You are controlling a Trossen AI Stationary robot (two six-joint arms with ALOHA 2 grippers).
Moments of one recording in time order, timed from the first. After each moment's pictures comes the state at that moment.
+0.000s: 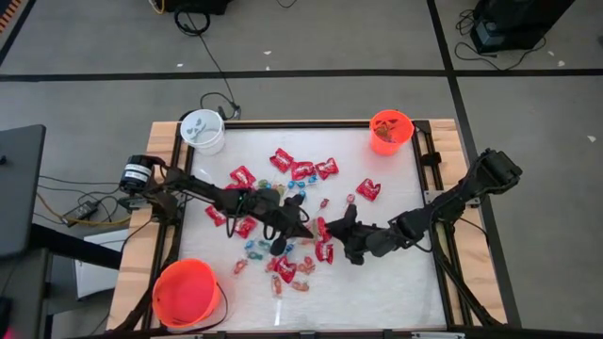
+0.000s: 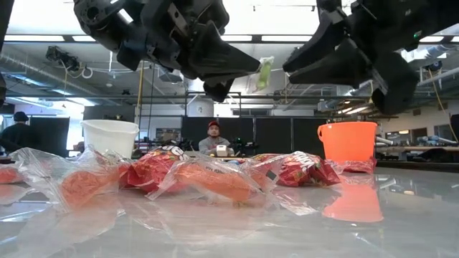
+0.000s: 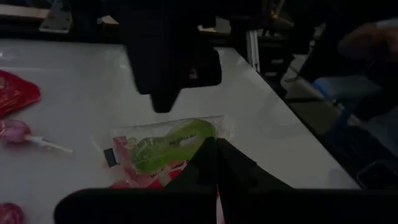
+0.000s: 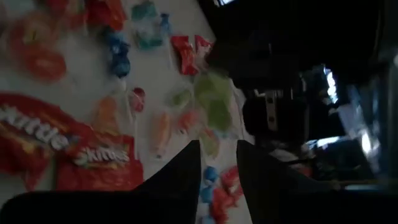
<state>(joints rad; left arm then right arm) -0.09 1.69 0.82 0.57 0.28 -0.11 0.49 1.51 0.64 0.38 0.71 -0.81</state>
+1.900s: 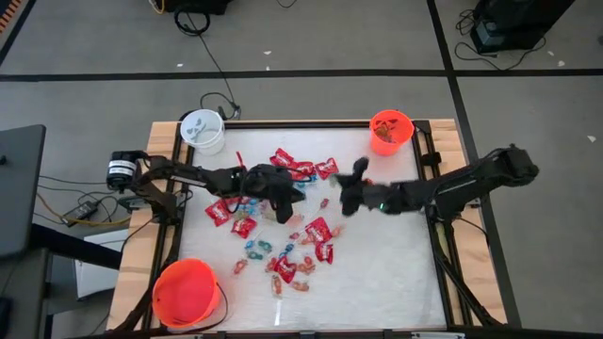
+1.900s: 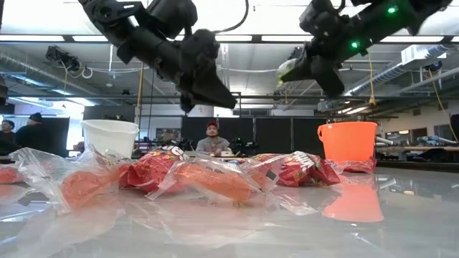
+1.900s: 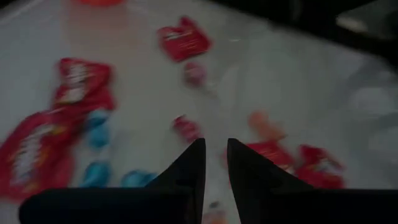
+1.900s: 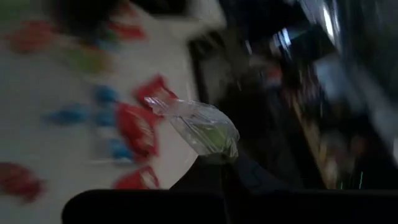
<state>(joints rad) 0.09 1.55 0.81 0.21 -0.01 -0.26 0.09 1.28 0.65 0.18 0.76 -0.59</state>
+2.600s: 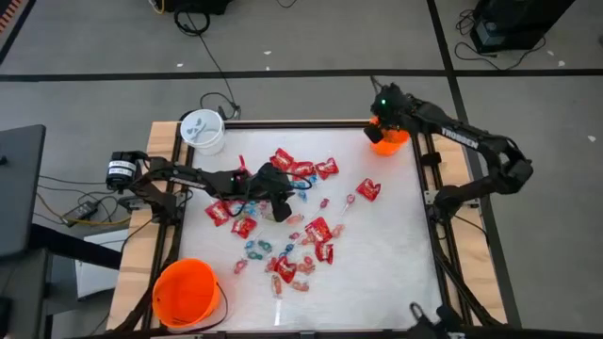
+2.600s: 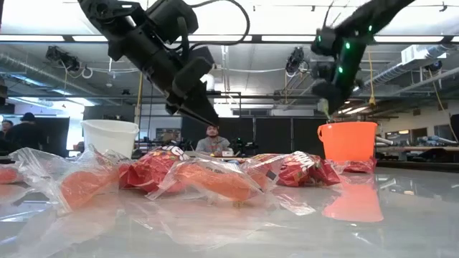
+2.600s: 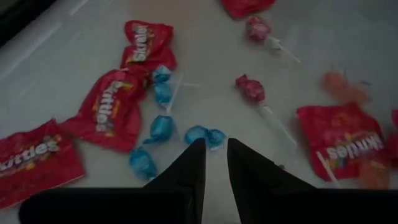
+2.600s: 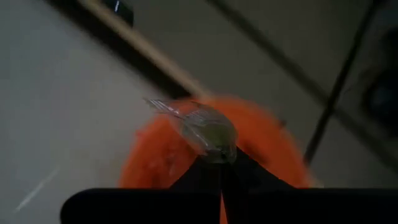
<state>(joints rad) 0.04 1.56 0.81 0.06 -0.22 -0.21 -0.85 1.38 1.05 -0.67 0.31 -0.05</state>
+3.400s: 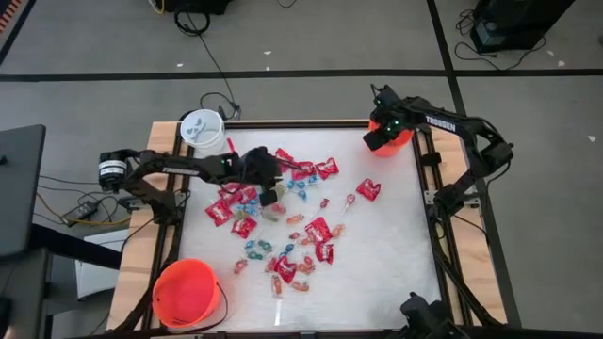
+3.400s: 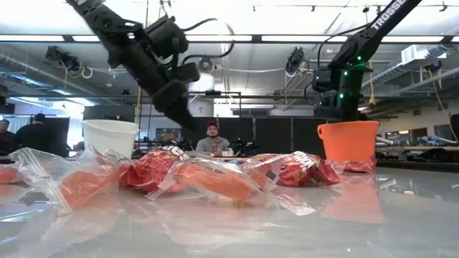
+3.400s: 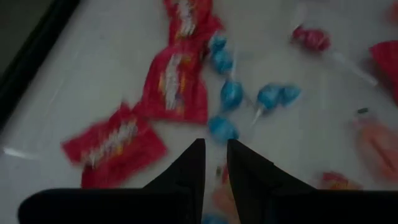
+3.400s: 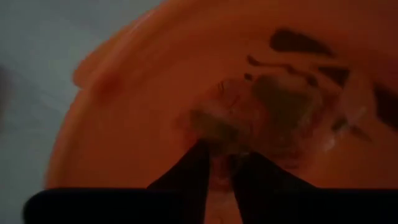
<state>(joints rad) 0.28 1.46 0.74 -0.05 -0.07 0.10 -0.98 1.60 1.04 -0.75 0.00 0.05</state>
